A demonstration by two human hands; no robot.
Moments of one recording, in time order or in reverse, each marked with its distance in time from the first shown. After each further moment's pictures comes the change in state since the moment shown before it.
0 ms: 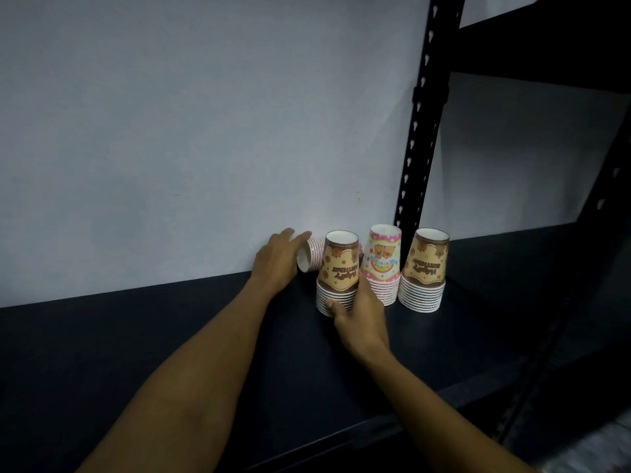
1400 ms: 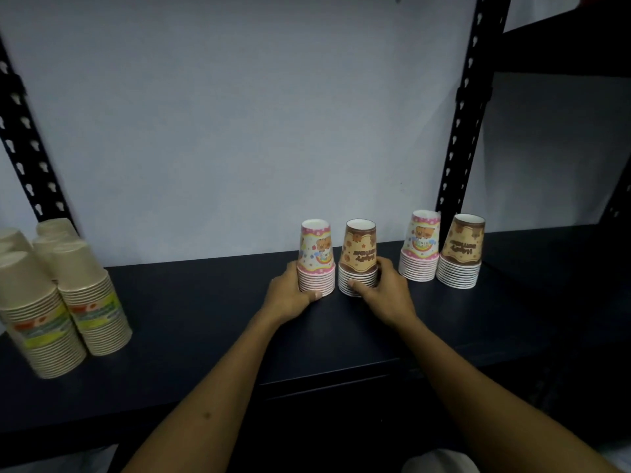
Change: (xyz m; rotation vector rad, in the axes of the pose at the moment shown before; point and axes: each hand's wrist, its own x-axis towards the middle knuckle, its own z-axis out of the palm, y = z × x) left_hand -0.156 -0.004 -0.072 -0.558 -0.175 -0.458; right_hand -0.026 -0.031 -0.001 0.033 -0.181 -0.006
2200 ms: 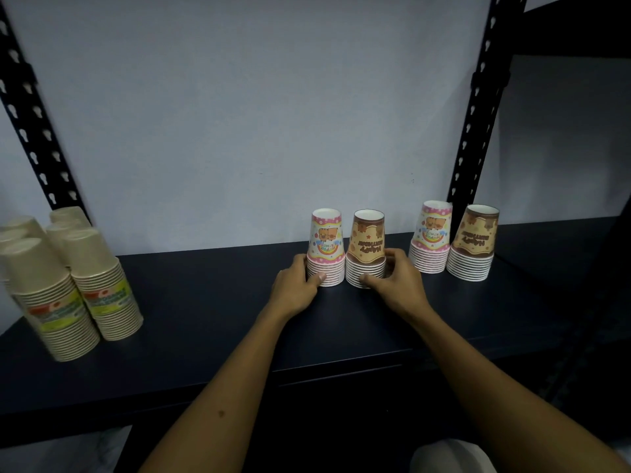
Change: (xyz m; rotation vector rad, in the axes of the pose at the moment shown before) left_hand -0.003 -0.004 0.004 0.053 0.047 0.025; right_hand 0.003 0.004 -0.003 0.051 -0.017 0.032
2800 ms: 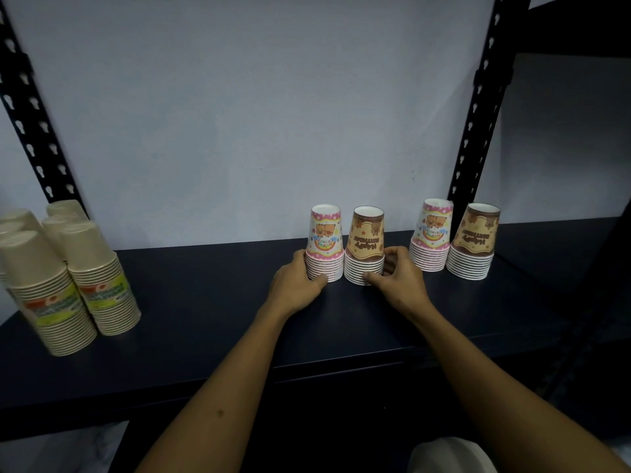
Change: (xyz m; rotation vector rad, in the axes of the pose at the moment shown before) left_hand -0.002 0.002 0.001 -0.002 0.021 0.008; right_hand -0.001 -0.001 -0.003 0.087 -0.035 0.044
